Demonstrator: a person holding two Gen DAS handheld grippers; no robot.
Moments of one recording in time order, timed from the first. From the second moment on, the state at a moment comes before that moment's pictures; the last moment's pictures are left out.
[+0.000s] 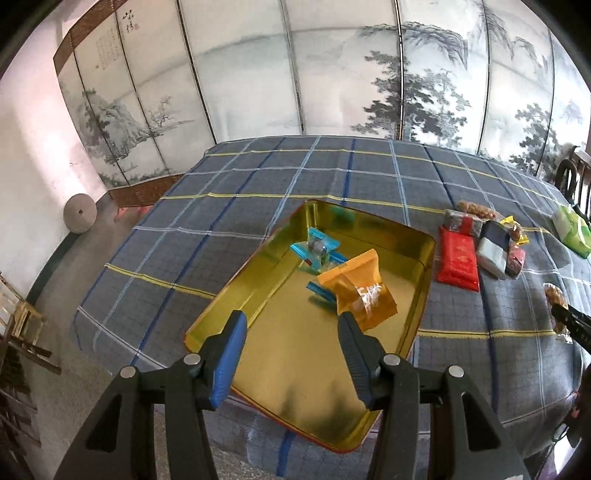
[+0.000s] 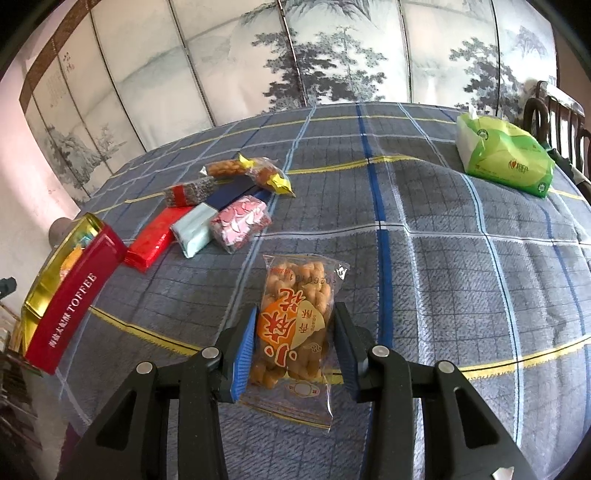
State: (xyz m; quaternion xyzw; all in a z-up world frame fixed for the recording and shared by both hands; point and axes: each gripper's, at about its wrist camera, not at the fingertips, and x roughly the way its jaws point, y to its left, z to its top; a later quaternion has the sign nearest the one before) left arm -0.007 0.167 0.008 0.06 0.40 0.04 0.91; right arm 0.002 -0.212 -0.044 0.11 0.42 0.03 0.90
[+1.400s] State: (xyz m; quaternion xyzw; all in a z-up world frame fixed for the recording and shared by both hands) left arm -0.031 0.217 -0.016 0.02 0.45 0.06 0.89; right arm 0.051 0.033 0.021 0.10 0.44 0.30 0.84
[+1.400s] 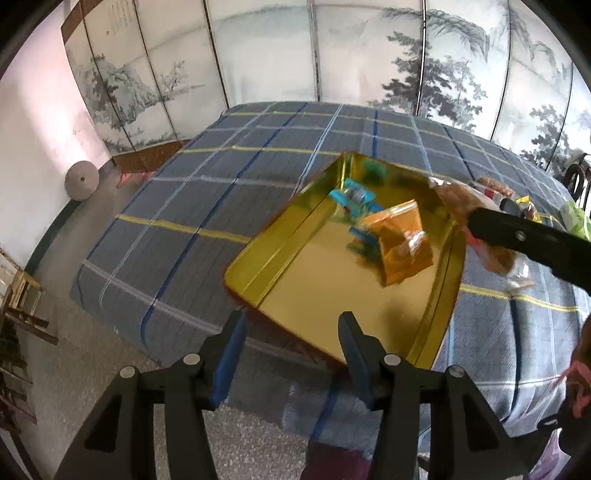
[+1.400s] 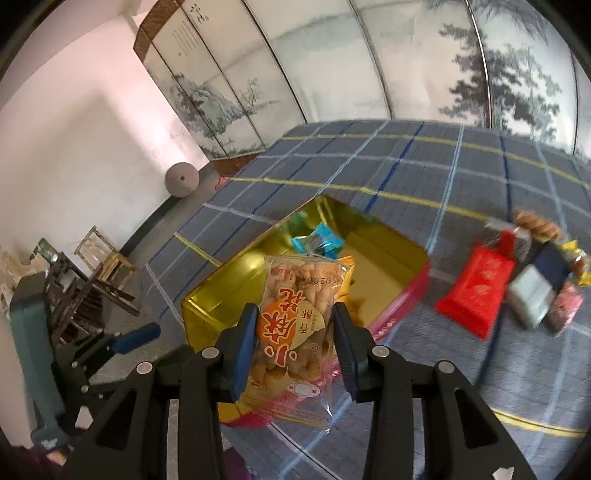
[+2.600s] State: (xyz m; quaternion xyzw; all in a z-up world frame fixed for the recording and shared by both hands) left arm -0.062 0.204 0.002 0.03 0.43 0.03 0.90; right arm 0.063 -0.005 0.006 0.14 0.42 0.26 0.86
